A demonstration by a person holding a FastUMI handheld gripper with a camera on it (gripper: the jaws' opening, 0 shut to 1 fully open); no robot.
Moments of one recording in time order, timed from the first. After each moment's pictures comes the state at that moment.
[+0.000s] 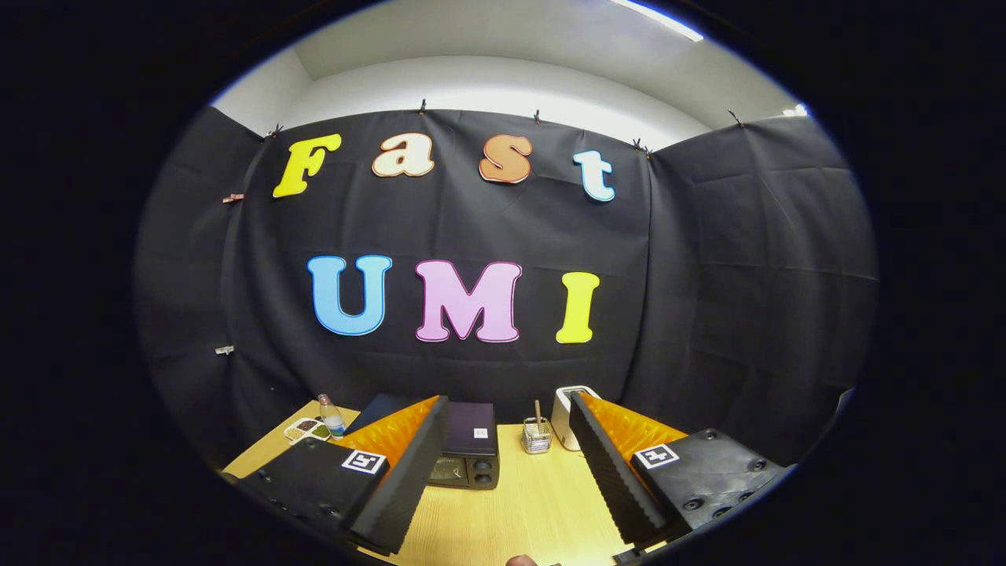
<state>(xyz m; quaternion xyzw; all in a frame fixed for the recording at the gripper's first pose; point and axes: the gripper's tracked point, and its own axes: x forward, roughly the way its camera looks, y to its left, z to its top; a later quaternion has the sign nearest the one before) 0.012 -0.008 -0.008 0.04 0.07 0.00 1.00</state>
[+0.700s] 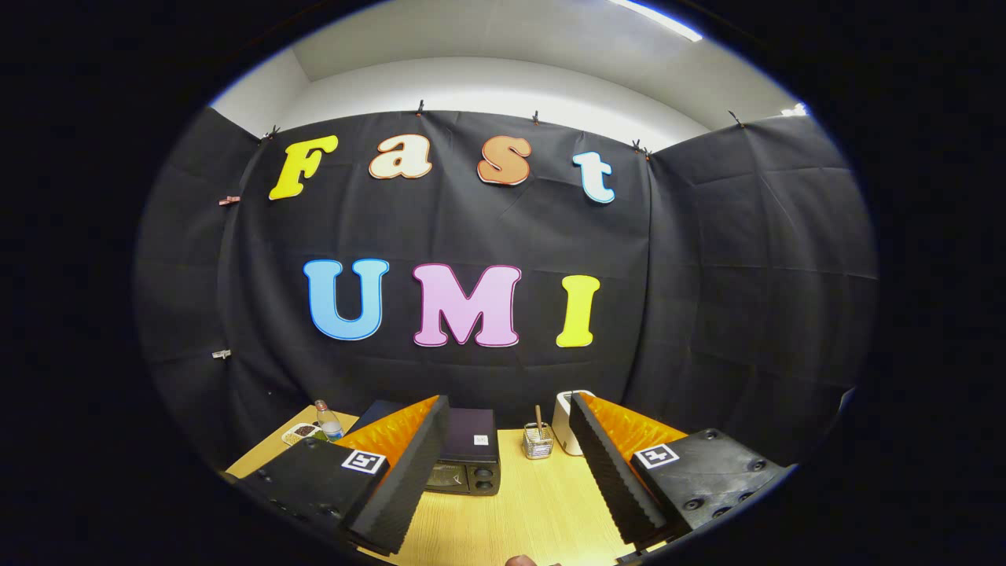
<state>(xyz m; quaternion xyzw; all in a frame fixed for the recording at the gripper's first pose) 0.029 -0.005 -0.005 0.05 0.06 0.00 1.00</state>
